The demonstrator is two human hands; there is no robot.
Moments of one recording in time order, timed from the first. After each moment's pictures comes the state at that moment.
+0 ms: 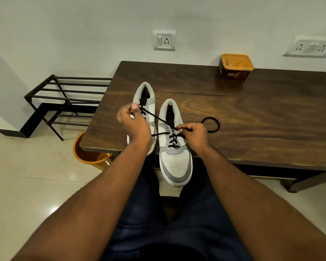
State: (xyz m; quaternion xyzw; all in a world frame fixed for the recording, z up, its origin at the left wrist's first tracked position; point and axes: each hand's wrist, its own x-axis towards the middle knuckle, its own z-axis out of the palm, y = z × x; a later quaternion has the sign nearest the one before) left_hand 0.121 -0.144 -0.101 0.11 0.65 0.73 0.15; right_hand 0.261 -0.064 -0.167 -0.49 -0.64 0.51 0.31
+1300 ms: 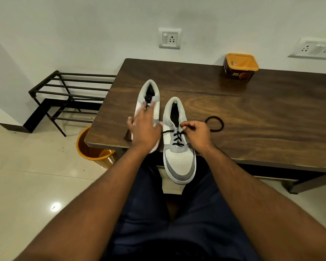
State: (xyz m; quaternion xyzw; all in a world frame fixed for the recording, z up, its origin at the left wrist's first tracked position) left_hand 0.103 -0.159 -0.127 0.47 0.82 0.30 0.08; right_hand 0.258 -0.075 -0.156 -0.50 -0.68 0.46 0.30
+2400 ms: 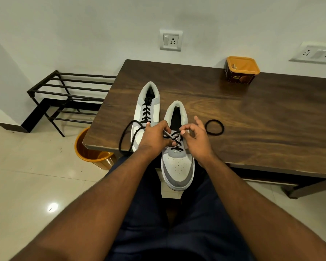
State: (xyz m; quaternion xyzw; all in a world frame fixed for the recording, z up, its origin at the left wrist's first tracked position) left_hand 0.112 -0.151 -0.148 0.51 0.75 0.35 0.24; right_hand 0.256 -0.089 -0.157 -0.47 -0.70 0.44 0.33
